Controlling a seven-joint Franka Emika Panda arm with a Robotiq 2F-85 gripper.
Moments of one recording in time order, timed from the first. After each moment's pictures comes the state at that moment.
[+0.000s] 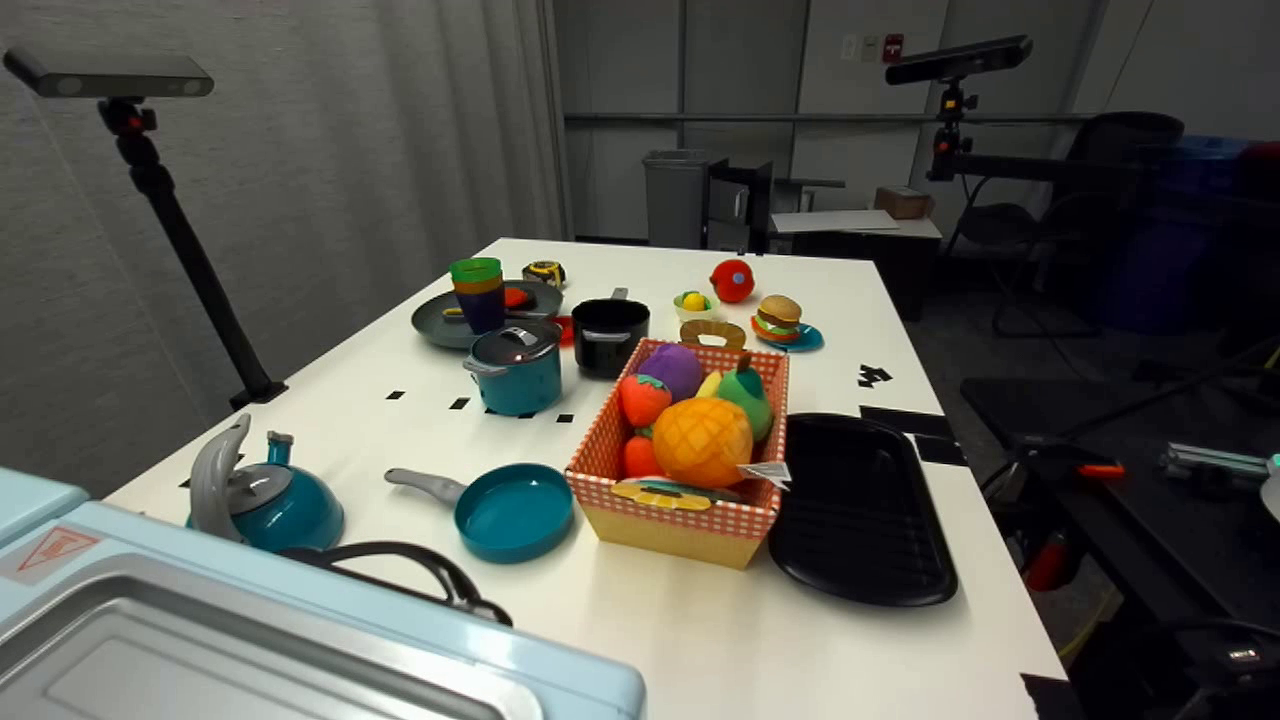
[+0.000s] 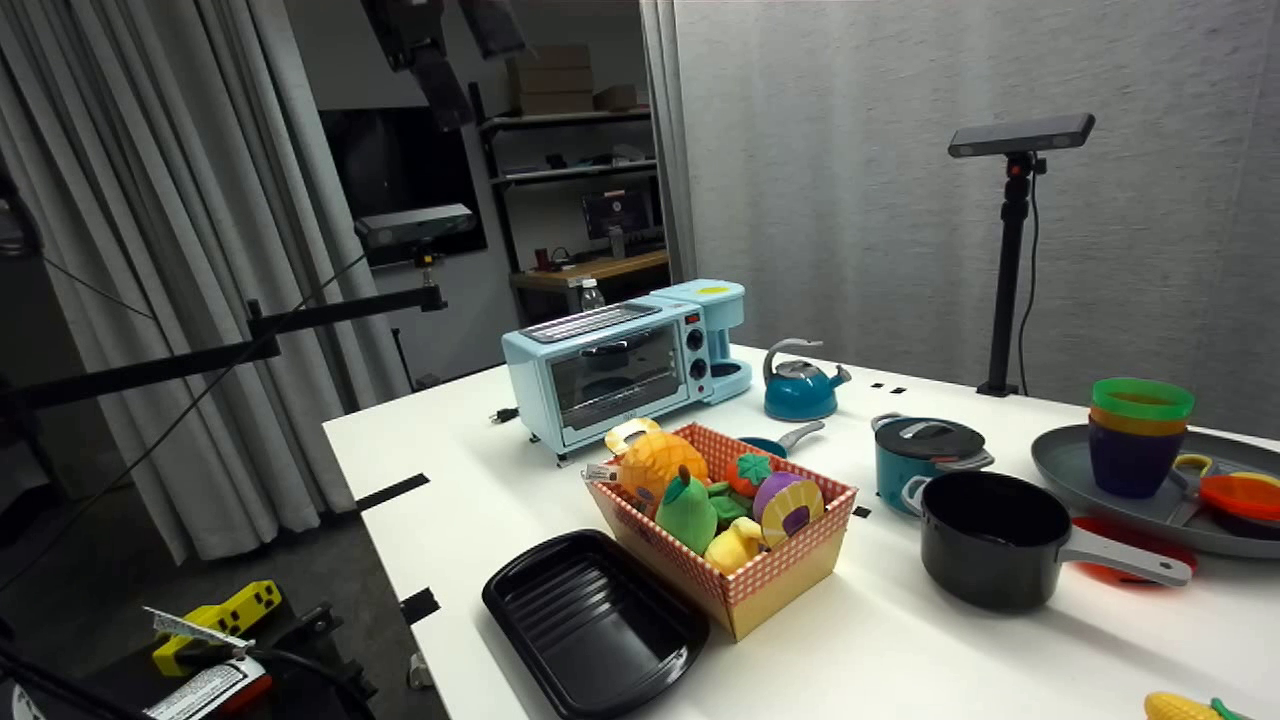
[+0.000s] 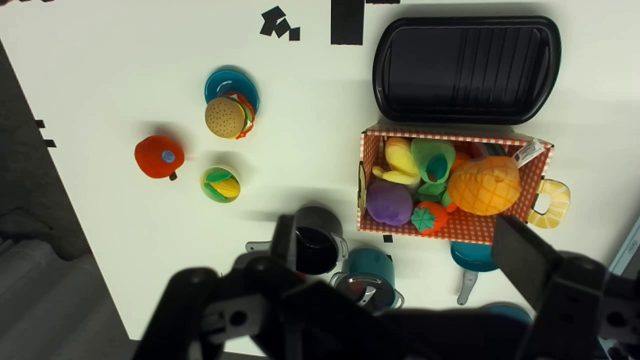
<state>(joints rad) -0.16 -0.75 -0.16 -2.43 -0.27 1.91 -0.06</state>
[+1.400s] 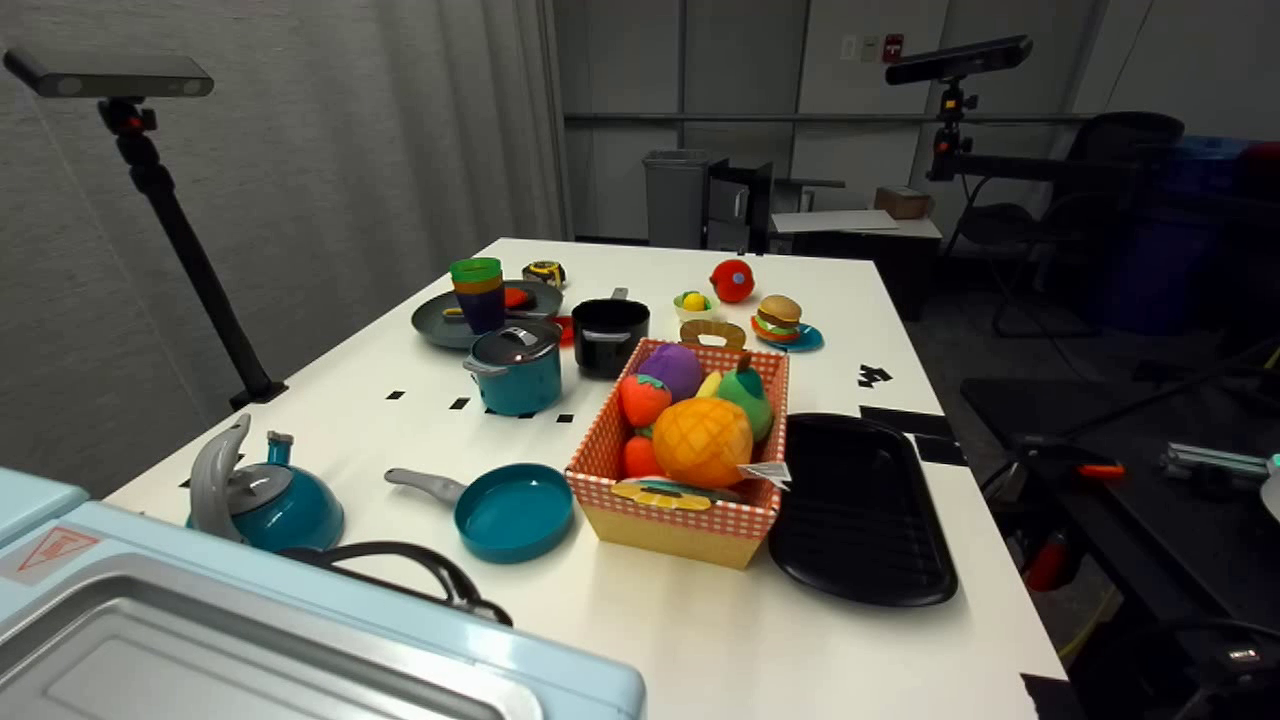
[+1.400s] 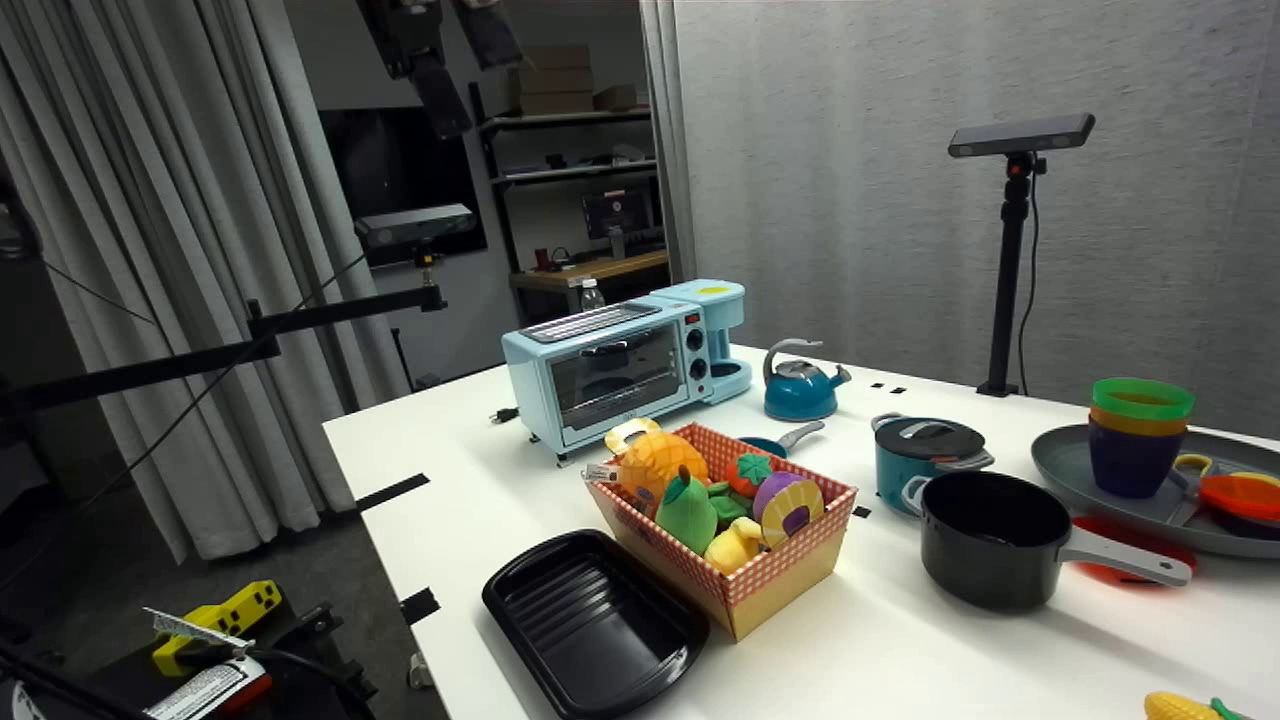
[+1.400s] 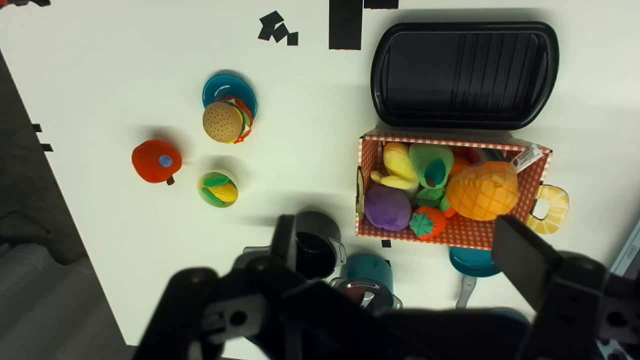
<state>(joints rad) -0.16 -0.75 -0.16 -2.44 -0.27 1.91 -0.06</state>
